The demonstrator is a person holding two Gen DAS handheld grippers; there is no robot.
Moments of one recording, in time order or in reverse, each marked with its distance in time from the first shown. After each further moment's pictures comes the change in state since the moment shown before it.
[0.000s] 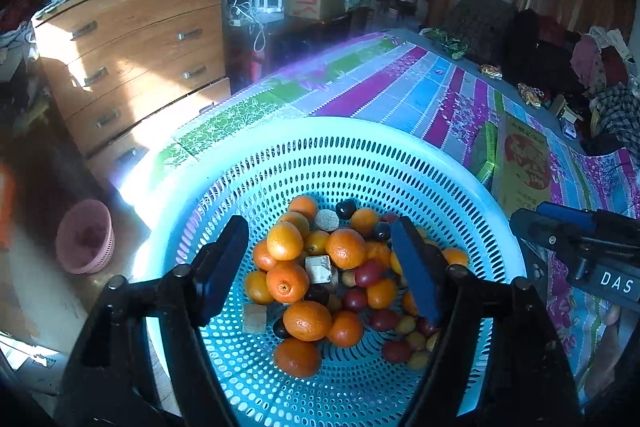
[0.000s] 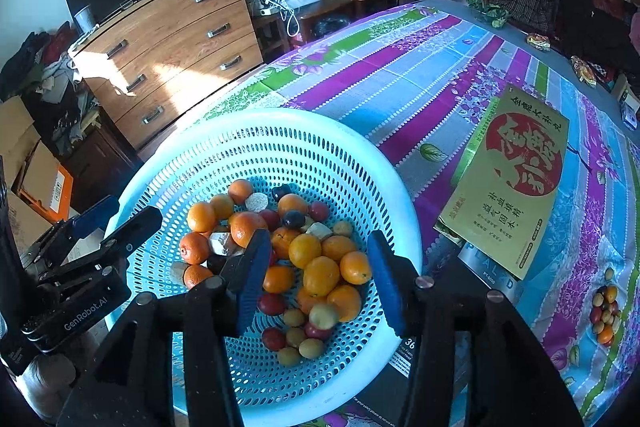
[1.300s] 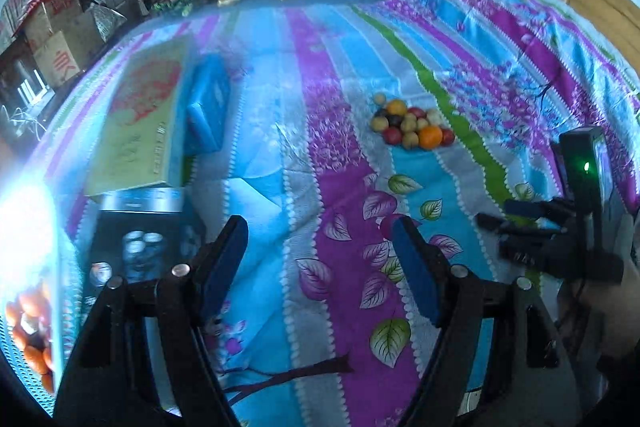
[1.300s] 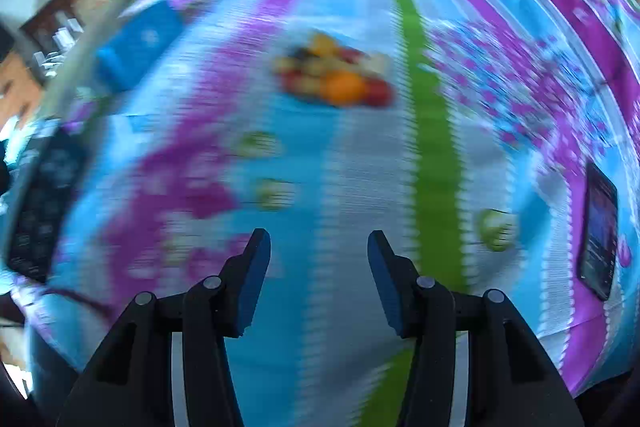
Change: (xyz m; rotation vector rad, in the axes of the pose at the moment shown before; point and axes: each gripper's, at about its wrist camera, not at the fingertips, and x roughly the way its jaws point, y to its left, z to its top) left arm 0.001 -0.342 -0.117 0.663 0.138 -0.427; right arm -0.097 -0.363 -0.314 0.585 0.071 -0.454
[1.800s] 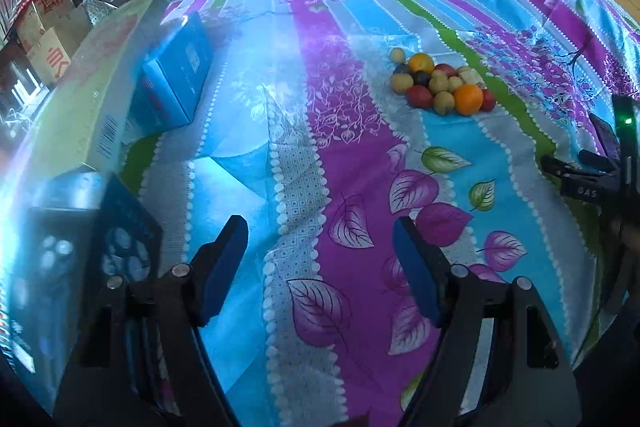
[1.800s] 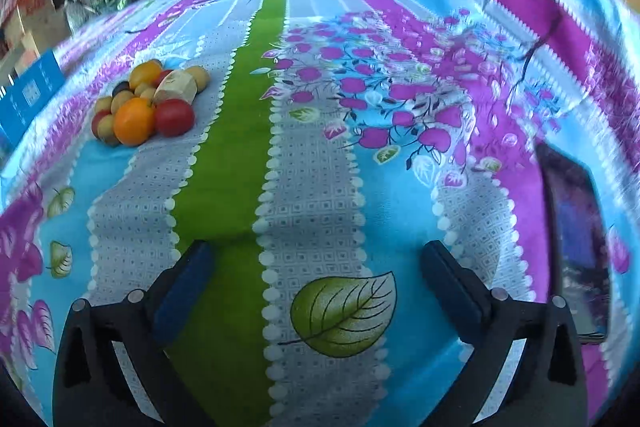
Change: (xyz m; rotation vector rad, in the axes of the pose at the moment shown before) left arm 0.081 -0.008 -0.024 0.025 0.042 0.038; right arm 0.056 -0.110 0.001 0.143 -0.158 -0.183
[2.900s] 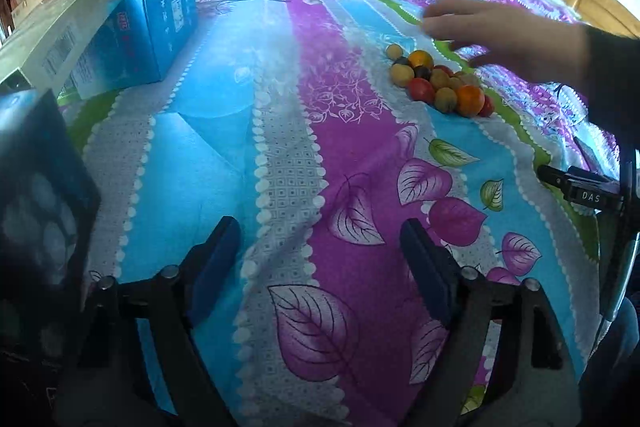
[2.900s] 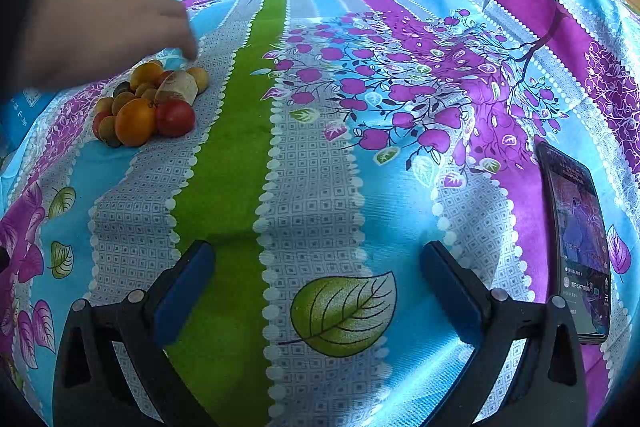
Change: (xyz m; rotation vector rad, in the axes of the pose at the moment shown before) left arm 0.036 0.023 -0.026 -0.115 -0.064 -0.175; right arm -0.002 0.002 0.001 -0.009 -0.001 -0.005
